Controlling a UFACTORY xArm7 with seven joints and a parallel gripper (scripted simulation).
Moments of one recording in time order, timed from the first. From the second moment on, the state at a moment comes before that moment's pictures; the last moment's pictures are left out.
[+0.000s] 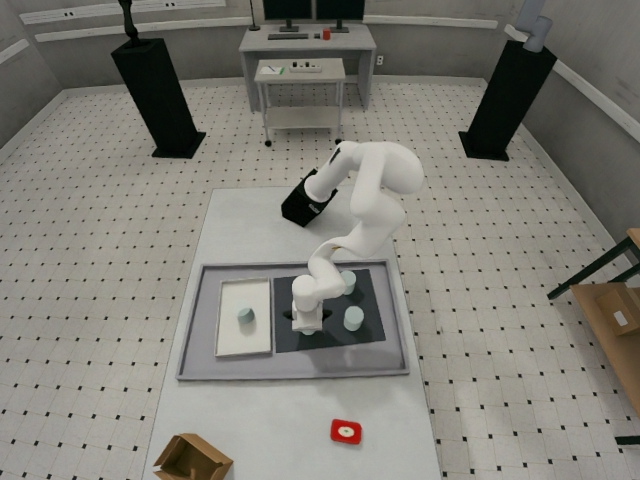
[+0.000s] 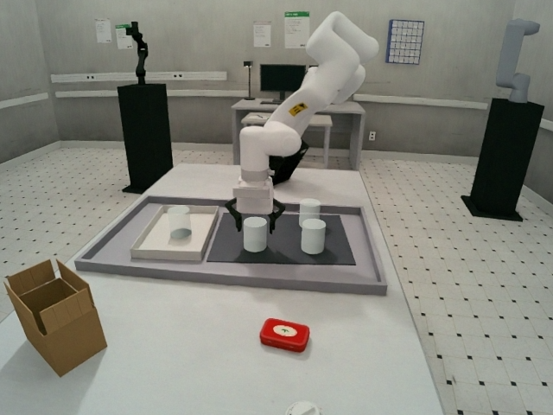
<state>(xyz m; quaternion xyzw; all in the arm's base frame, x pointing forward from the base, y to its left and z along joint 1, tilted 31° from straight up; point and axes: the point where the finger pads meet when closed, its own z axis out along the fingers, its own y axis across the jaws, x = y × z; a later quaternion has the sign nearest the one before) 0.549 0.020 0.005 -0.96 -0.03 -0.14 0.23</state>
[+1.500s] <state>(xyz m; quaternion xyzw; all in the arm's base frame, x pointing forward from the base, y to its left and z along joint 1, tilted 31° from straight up) 0.550 0.023 -0.001 -0.96 -0.03 -0.13 0.23</state>
